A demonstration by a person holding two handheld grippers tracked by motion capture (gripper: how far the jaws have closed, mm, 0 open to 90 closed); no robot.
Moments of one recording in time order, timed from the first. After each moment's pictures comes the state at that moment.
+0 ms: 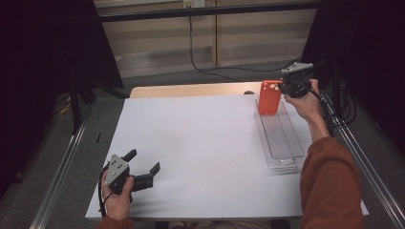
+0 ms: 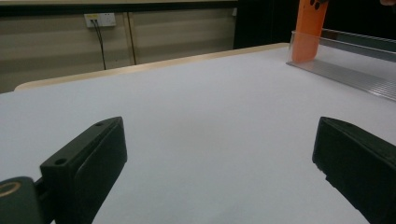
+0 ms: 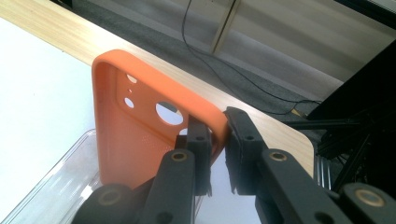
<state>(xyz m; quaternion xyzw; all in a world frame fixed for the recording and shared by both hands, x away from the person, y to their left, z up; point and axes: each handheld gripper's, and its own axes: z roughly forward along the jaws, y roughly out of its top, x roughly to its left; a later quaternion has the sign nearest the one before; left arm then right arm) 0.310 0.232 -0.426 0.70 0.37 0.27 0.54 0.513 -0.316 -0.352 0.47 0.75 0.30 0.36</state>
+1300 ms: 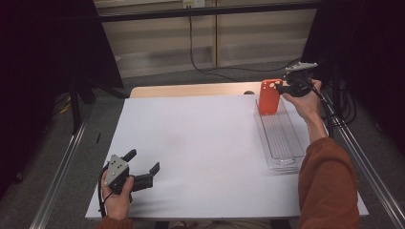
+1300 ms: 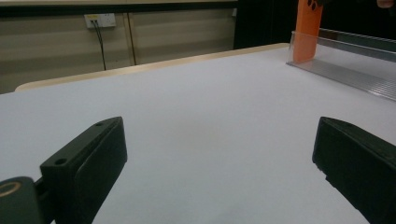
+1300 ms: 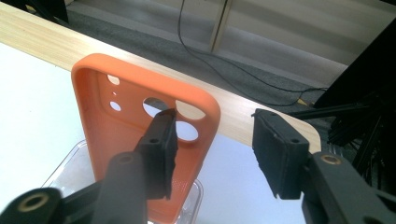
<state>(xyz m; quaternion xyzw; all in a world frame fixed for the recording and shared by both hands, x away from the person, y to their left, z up) 0.310 0.233 -0.426 0.71 0.37 0.27 0.54 0.517 -0.323 -0.356 0.51 0.72 0.32 0.34</state>
